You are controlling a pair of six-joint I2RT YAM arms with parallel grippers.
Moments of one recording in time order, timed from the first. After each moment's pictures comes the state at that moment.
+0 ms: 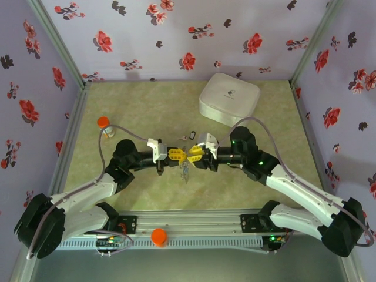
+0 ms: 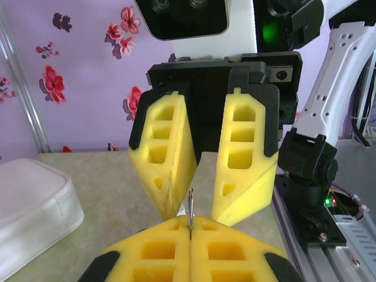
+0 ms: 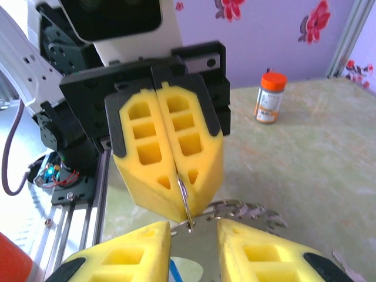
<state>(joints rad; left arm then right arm) -0.70 1.06 0.45 0.69 0.82 0.04 0.76 1.00 0.75 -0.08 -0.67 -0.22</state>
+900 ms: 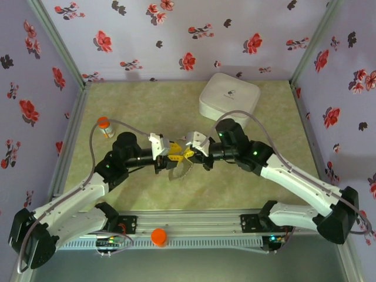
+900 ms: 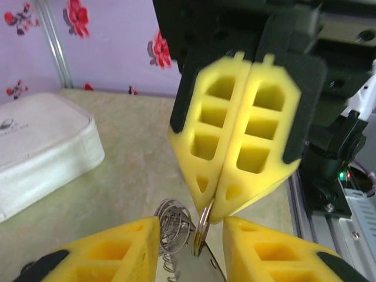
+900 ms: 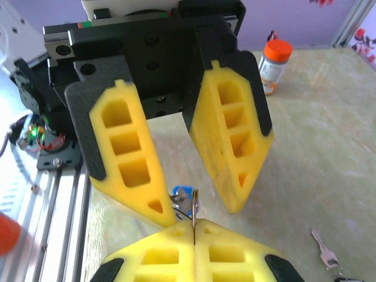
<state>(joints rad) -0.71 0.94 0.62 0.07 0.66 0.17 0.87 1.15 1.04 -0.46 -0.49 -0.41</state>
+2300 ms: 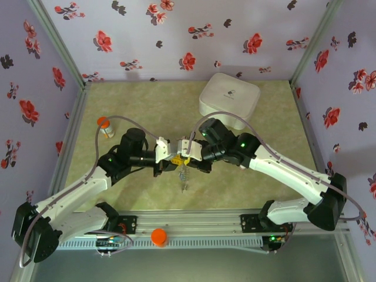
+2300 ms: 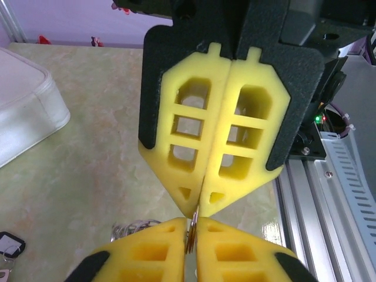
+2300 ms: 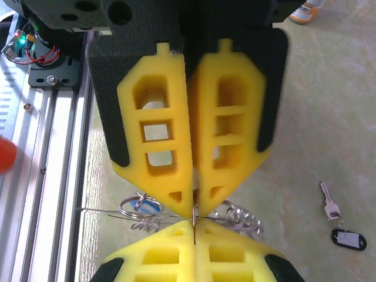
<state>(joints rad) -0.71 1.01 0.71 -0.19 0.73 0.36 0.94 1.28 1.19 -0.75 -0.37 -0.54</state>
